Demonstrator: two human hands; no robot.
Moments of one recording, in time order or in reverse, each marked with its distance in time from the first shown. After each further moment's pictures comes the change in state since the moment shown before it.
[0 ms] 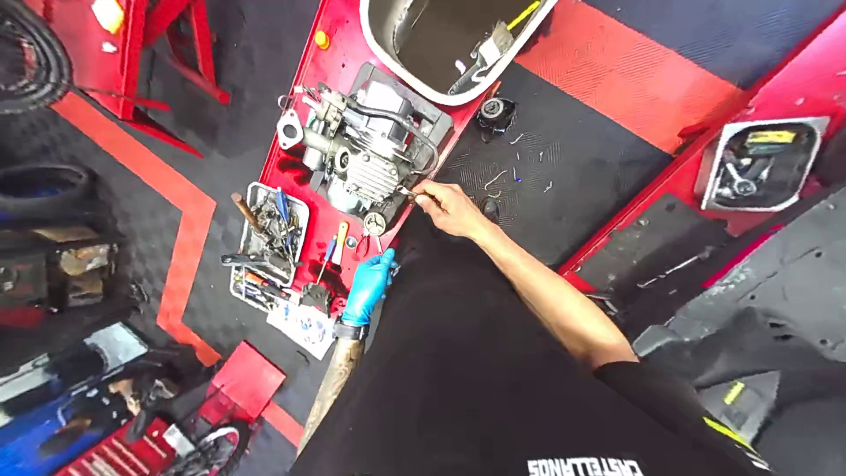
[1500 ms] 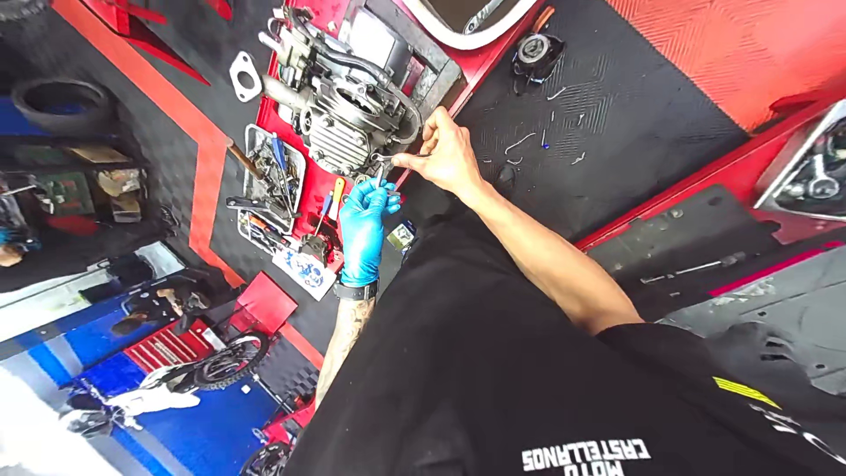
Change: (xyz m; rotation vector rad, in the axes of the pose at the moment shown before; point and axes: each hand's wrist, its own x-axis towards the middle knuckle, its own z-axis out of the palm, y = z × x) left_hand -0.012 0.090 0.072 -0.434 0.291 0.416; right_hand 0.029 0.034 -0.028 0.044 0.174 0.223
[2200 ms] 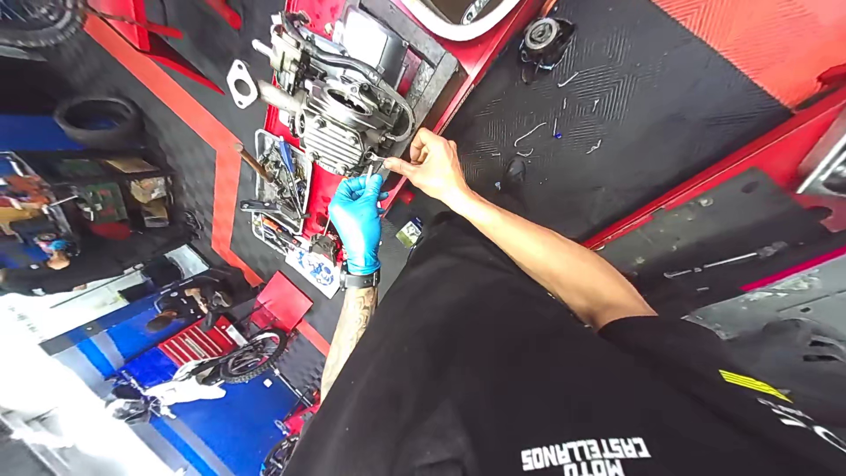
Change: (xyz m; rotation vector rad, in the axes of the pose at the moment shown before) left_hand 0.011 -0.001 0.007 0.335 0.240 0.077; right_hand -0.018 0.006 0.022 0.098 -0.007 0.065
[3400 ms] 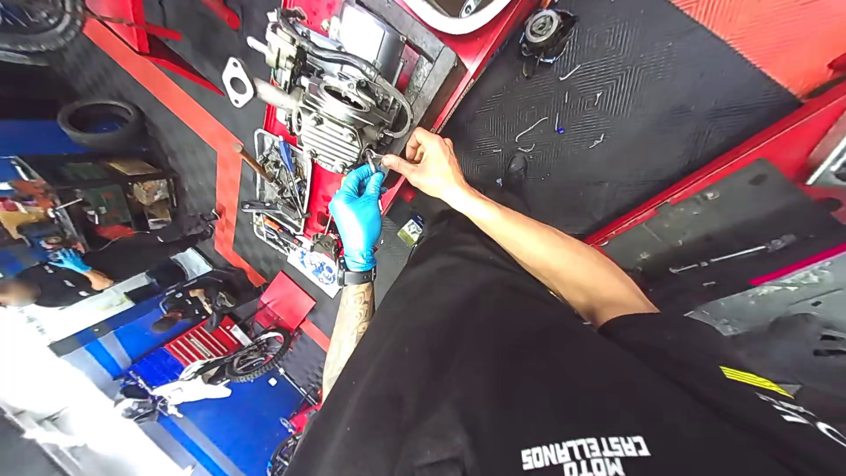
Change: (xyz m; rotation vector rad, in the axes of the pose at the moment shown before) left_hand 0.007 -0.007 -0.006 0.186 -0.118 0.203; right_hand -0.001 0.001 0.002 0.001 -0.068 0.022
